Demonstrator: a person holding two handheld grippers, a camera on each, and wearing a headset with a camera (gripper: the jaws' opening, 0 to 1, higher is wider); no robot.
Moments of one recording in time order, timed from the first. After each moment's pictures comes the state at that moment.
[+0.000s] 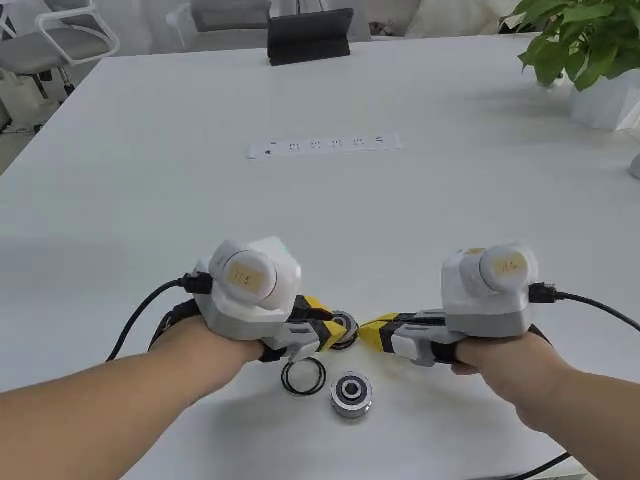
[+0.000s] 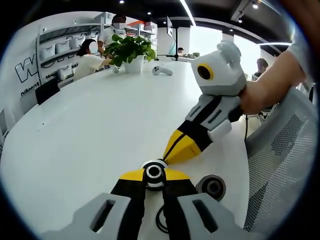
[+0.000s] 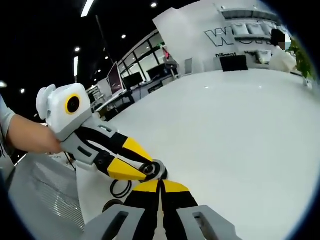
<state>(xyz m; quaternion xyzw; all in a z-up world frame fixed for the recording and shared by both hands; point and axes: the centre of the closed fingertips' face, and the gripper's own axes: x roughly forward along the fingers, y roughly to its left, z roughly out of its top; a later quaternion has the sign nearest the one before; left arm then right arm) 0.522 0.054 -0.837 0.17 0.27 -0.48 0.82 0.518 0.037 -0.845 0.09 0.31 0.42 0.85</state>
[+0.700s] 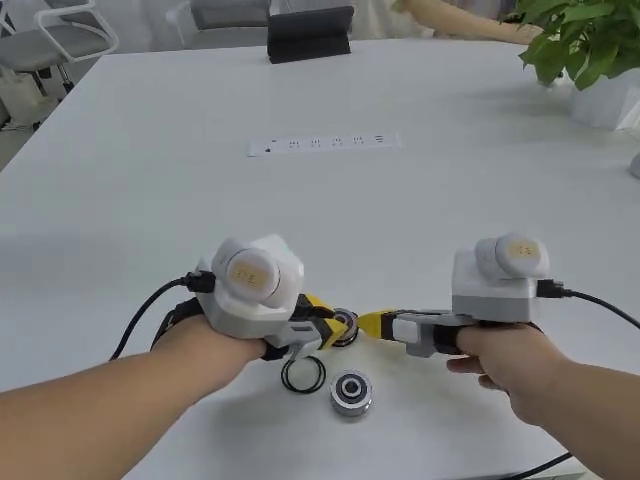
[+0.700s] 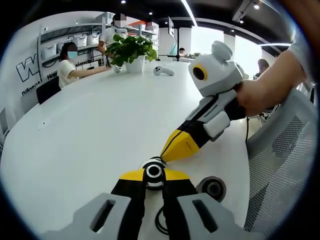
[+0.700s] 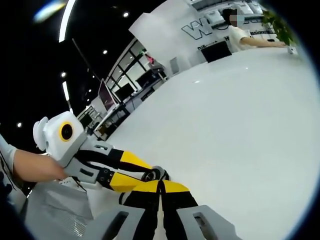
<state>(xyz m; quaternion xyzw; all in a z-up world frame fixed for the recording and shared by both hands) 0.523 0.053 -0.836 0.17 0.27 -0.48 0.82 0.523 0.037 -0.840 0.18 0.34 0.39 0.84</state>
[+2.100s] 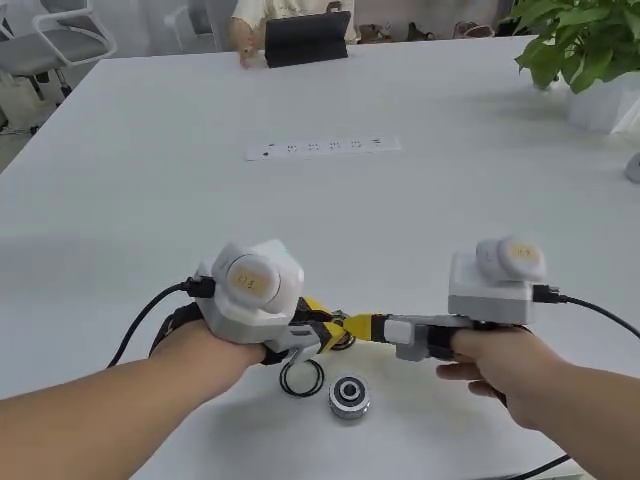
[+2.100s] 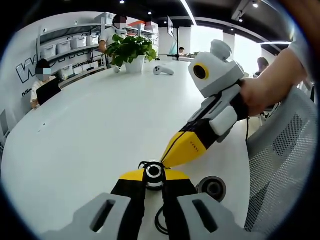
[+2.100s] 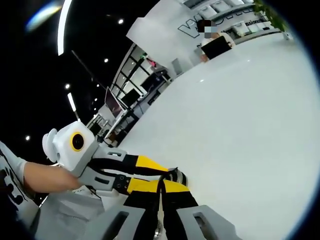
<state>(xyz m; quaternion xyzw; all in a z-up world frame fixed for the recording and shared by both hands) 0.521 0.052 -0.836 0.17 0.27 -0.47 0.82 0.511 0.052 -0.826 0.24 0.34 0.42 0.81</state>
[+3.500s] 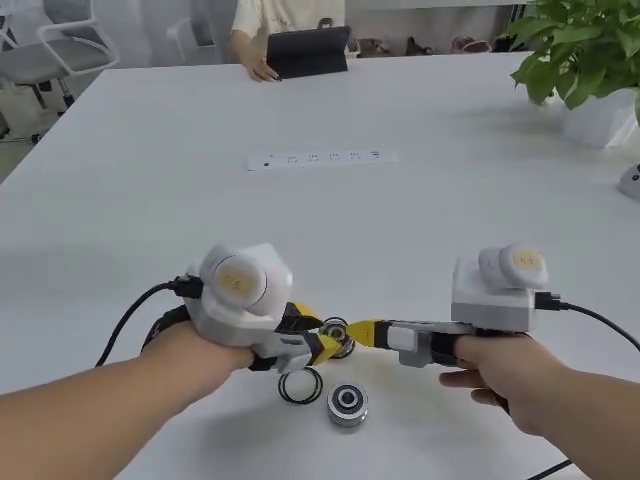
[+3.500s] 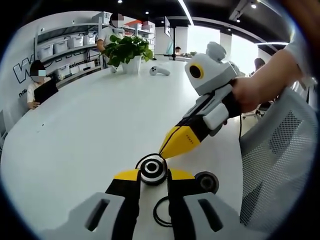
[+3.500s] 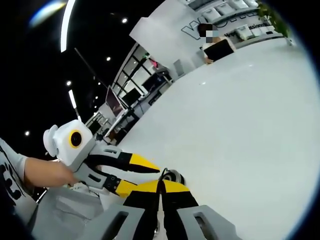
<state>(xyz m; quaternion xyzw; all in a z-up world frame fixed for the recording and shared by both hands) 0.510 0.062 -0.827 0.17 0.27 -0.49 0.81 0.511 0.048 -0.823 0.22 0.33 0.42 0.82</state>
